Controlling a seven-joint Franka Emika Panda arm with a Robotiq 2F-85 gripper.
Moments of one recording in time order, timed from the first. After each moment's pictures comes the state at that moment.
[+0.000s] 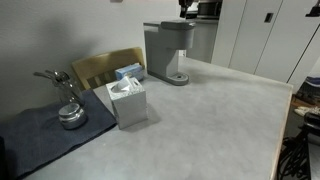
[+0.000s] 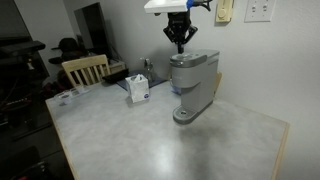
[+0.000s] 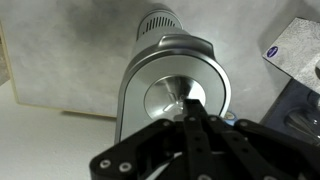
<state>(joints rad) -0.15 0.41 -0.06 -1.47 0.13 2.07 -0.41</state>
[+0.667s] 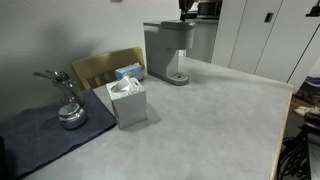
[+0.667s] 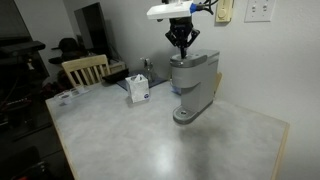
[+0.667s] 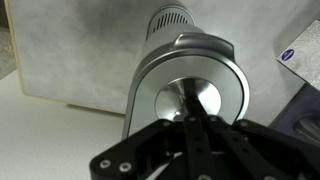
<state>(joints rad) -0.15 0.41 -0.06 -1.51 0.10 2.14 -0.44</state>
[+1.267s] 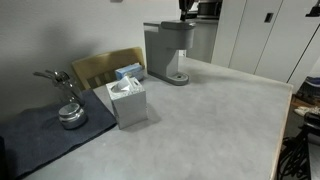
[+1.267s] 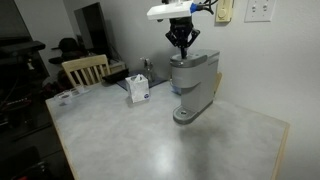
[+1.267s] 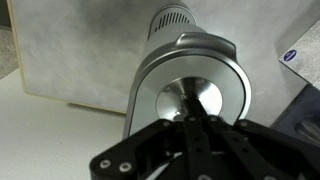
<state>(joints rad) -0.15 0.41 -0.06 -1.52 0.09 2.15 -0.44</state>
